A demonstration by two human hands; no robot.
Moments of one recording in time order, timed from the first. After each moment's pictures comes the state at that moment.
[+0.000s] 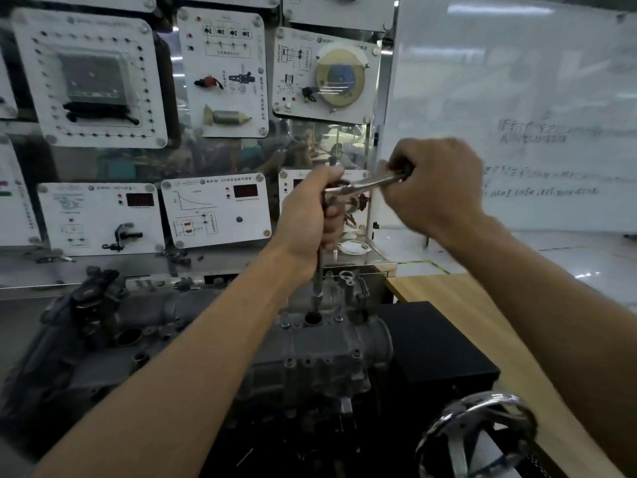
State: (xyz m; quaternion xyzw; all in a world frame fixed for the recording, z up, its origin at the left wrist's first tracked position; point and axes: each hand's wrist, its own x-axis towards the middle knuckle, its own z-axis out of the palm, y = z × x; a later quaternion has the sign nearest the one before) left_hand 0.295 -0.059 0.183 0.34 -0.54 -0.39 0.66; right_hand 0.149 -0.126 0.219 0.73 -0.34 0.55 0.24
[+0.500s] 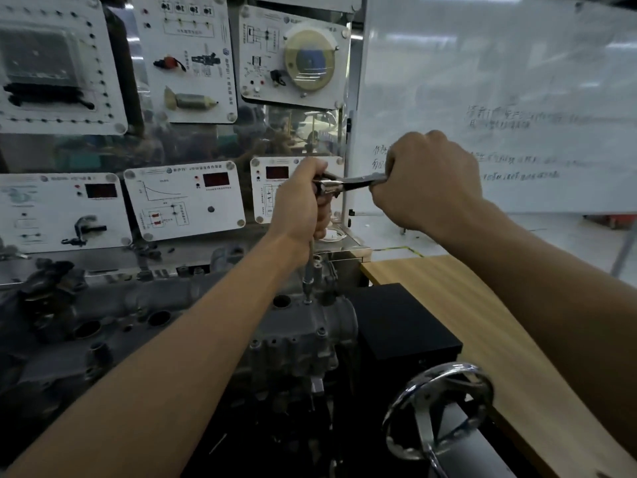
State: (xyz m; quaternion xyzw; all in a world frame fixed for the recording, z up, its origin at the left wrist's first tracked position) left_hand 0.265 -0.085 0.173 0.37 -0.51 -0.37 0.68; right_hand 0.117 -0.100 0.216 0.73 -0.51 0.39 0.22
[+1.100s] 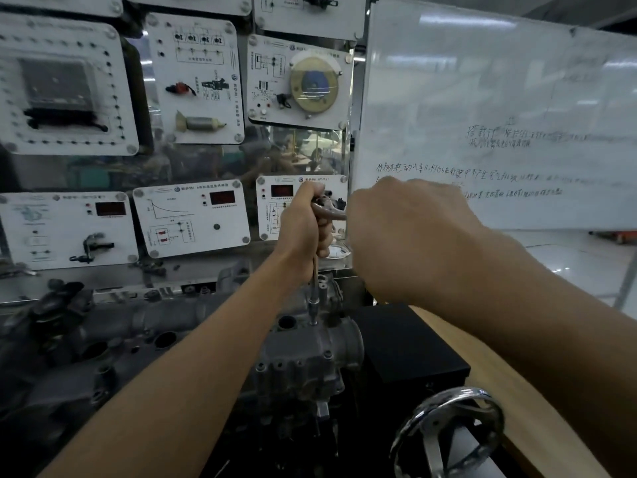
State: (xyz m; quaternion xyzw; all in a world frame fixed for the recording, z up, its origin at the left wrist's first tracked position) left_hand 0.272 -0.101 0.172 0.37 -0.47 -0.40 0.69; right_hand 0.141 0.004 0.234 0.84 -0.48 0.13 0.22
